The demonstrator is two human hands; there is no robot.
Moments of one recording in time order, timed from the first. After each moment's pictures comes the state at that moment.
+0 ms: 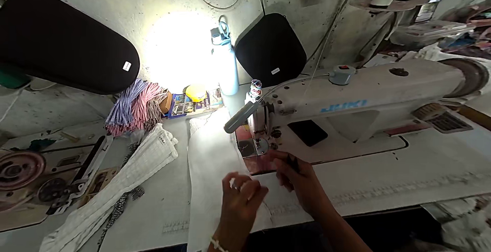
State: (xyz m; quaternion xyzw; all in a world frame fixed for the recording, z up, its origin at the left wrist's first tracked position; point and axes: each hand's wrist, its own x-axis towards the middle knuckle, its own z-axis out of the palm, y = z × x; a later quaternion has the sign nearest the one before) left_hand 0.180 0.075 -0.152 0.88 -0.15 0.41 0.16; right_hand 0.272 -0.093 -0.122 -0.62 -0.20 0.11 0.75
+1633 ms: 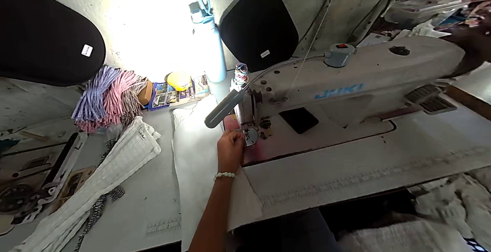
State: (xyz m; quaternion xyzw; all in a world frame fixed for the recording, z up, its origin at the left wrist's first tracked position) left_hand 0.284 0.083 -0.140 0.89 0.16 0.13 0.41; right_hand 0.584 -0.419 -0.038 -0.95 -0.01 -0.16 0.26
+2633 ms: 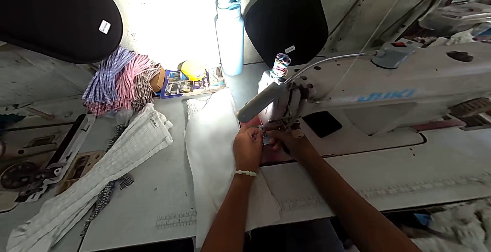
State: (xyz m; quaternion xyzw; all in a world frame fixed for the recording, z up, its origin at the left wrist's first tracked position) left_hand 0.288 0.082 -0.143 0.88 0.19 0.14 0.42; right_hand 0.355 -0.044 -0.142 -0.69 -0.06 0.25 0.68
